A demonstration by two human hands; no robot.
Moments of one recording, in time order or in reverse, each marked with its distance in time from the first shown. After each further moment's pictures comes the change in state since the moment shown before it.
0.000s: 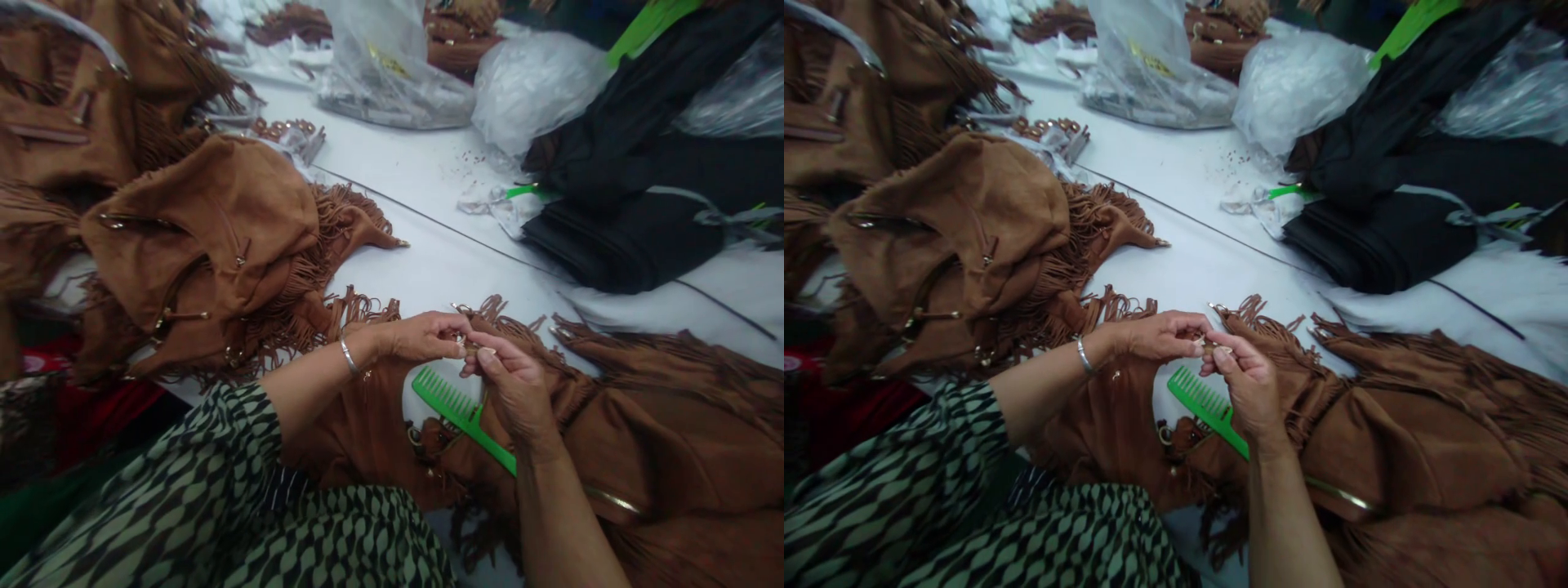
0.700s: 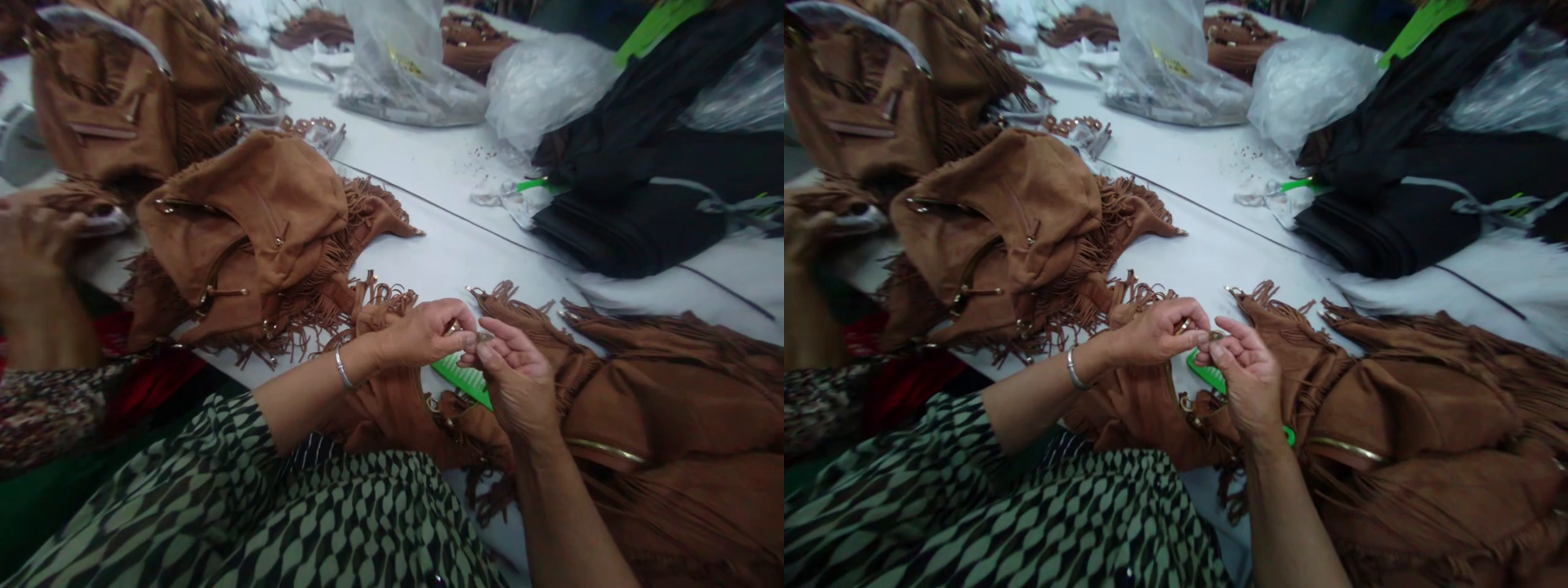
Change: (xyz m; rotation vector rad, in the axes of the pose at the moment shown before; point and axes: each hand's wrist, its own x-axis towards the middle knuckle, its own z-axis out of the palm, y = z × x) left_hand -0.063 0.051 0.037 0.365 0.380 0.088; right_hand -0.055 -0.017 0.052 0.137 0.074 -0.021
